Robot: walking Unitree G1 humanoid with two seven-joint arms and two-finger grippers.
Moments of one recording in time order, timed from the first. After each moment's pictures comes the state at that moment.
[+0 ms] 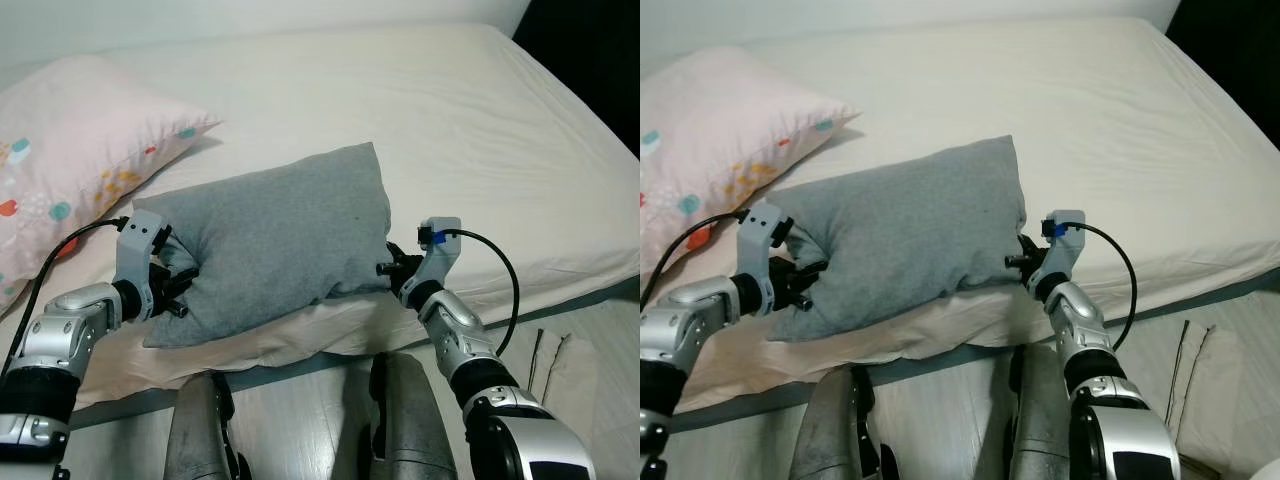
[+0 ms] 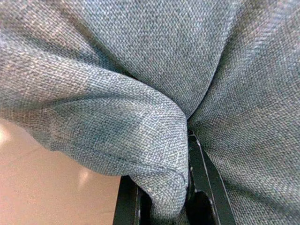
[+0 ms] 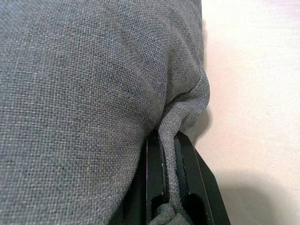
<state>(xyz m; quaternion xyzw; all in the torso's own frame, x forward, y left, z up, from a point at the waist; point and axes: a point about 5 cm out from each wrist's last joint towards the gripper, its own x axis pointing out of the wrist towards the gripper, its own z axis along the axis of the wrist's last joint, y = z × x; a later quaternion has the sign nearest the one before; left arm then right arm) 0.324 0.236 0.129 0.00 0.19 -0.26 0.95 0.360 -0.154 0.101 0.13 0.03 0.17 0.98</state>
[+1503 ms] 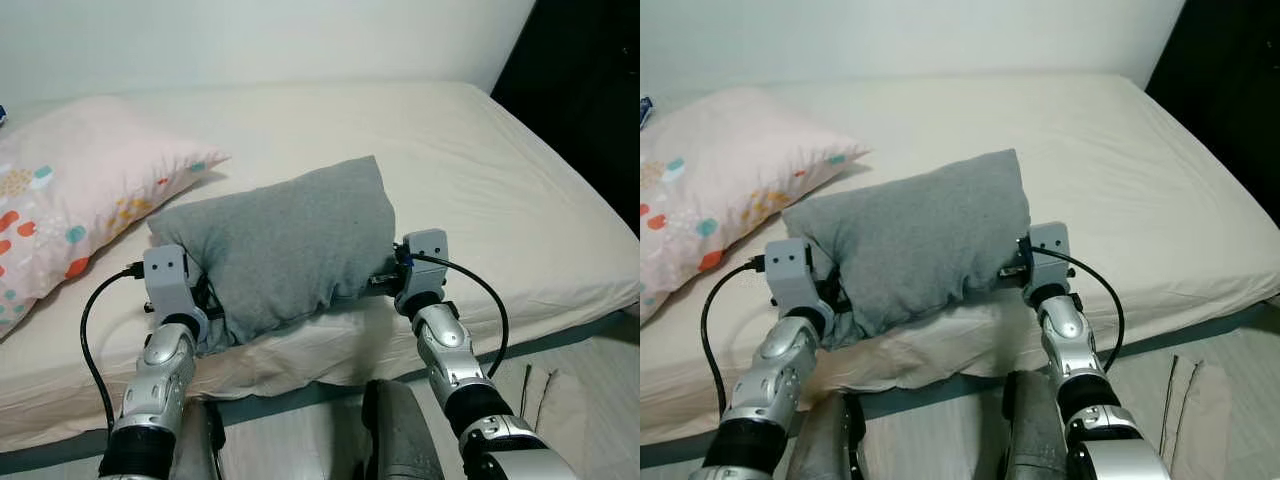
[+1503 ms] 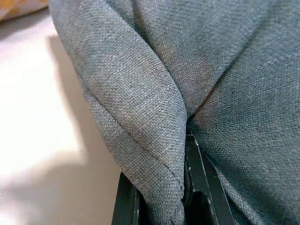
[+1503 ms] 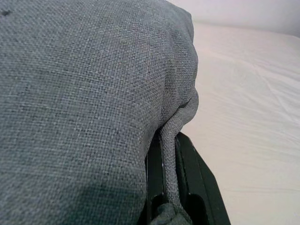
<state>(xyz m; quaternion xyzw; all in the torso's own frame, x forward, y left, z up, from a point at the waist) 0.311 0.177 0.087 -0.06 0.09 0.04 0.99 0.345 -0.146 0.097 -0.04 -0.03 0.10 0.99</state>
